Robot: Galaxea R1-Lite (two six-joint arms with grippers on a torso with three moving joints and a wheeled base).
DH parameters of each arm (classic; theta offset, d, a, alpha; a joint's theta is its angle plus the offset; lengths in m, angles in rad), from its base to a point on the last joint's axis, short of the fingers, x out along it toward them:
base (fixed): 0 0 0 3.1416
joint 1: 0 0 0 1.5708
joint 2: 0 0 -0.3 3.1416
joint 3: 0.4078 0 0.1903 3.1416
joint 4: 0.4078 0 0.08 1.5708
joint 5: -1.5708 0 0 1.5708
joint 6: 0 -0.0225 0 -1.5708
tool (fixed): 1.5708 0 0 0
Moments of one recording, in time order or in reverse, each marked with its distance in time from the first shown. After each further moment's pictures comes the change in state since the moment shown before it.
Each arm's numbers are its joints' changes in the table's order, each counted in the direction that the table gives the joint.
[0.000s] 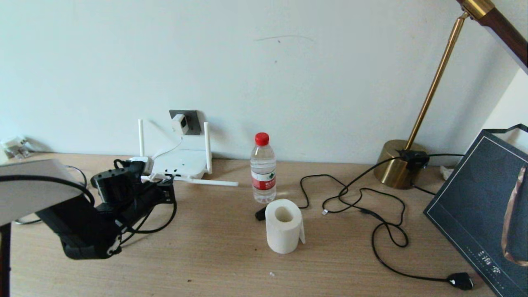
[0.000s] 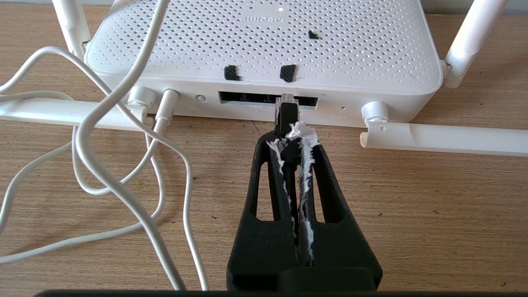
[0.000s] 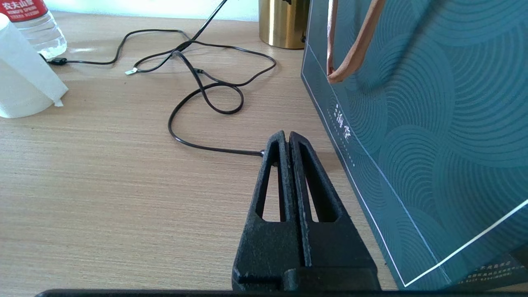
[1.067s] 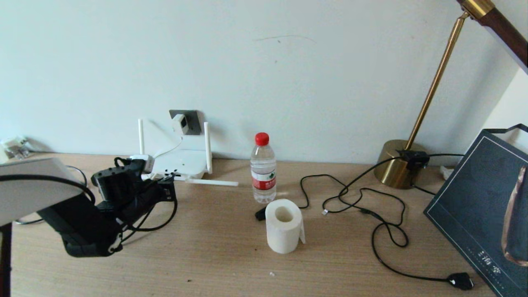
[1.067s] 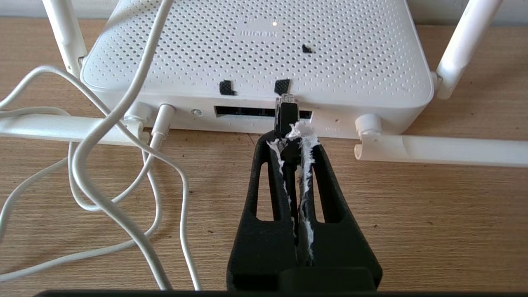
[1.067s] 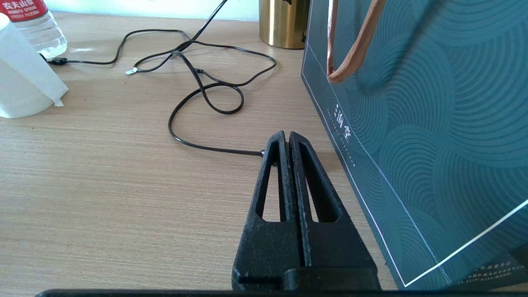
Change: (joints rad) left arm 0.000 0.004 0.022 0.000 -0.012 0.000; right arm 0.000 0.000 0.000 0.000 0.000 0.000
